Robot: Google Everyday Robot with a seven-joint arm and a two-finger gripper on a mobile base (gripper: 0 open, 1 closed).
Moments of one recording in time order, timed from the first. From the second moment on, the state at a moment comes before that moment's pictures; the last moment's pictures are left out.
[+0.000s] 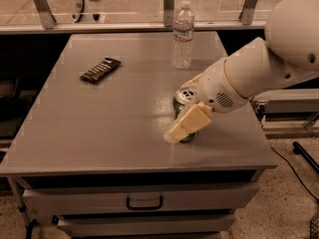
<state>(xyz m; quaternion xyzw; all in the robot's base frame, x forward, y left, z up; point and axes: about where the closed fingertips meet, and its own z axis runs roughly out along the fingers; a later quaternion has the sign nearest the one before) 0.472 -0.049 0.887 -0.56 0.75 0.18 0.30</state>
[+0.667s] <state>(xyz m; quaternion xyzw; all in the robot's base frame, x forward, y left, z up) 0.476 -0.045 0.882 -0.56 0.74 0.19 0.30</state>
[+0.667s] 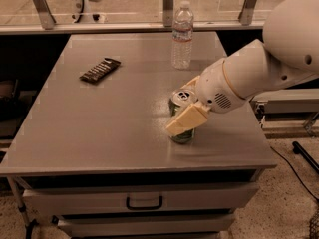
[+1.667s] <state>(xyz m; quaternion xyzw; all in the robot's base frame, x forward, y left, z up) 0.477 -0.045 0.884 -0.56 0.74 0.19 0.30</state>
